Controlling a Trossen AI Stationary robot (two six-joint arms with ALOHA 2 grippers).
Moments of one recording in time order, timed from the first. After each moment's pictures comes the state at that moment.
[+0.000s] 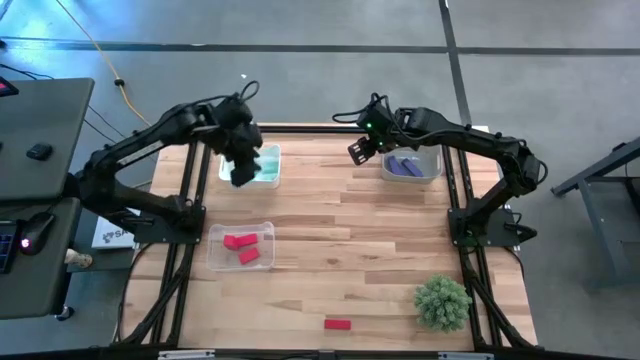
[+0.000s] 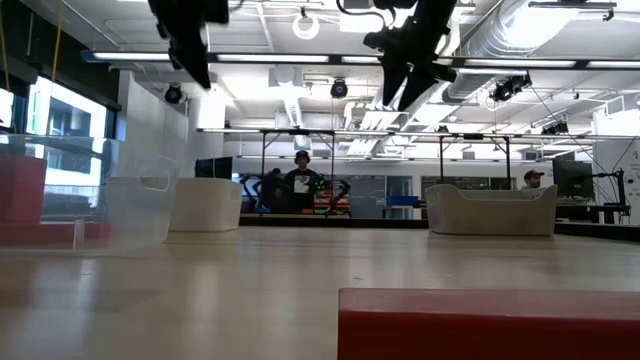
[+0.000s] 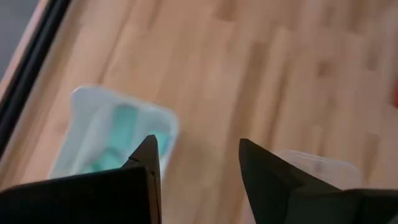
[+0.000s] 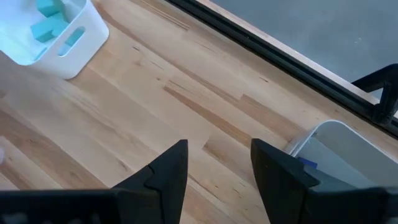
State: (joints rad) left arm 0.67 1.27 1.35 -1.20 0.24 0.17; right arm -0.38 1.58 1.54 -1.00 0.23 0.52
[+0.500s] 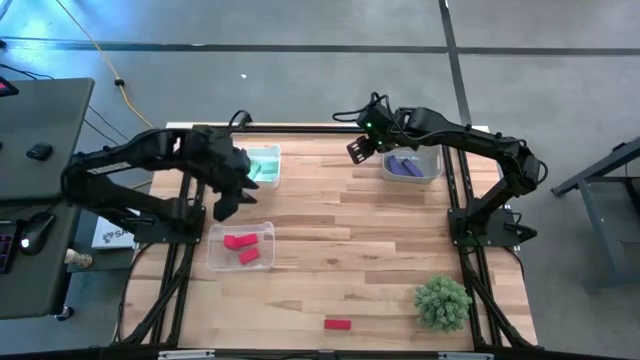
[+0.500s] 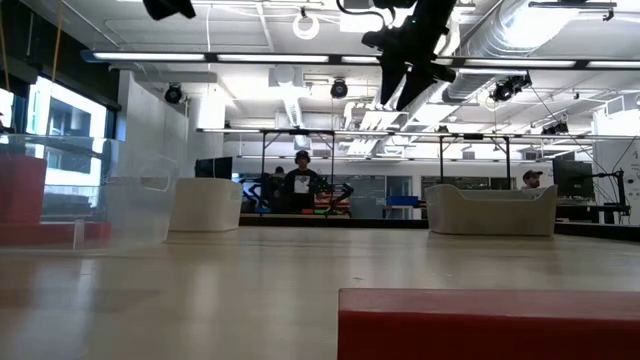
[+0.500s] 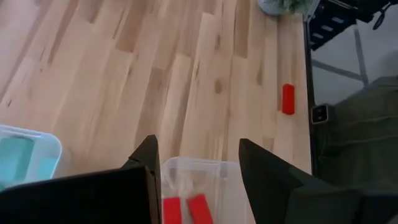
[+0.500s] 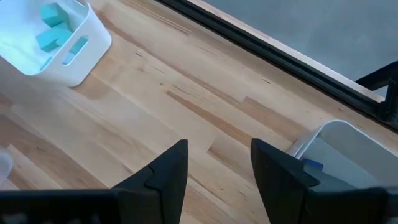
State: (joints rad) left arm 0.25 1.09 1.35 -1.13 0.23 -0.18; right arm -0.38 1.58 1.54 -0.98 0.22 0.54
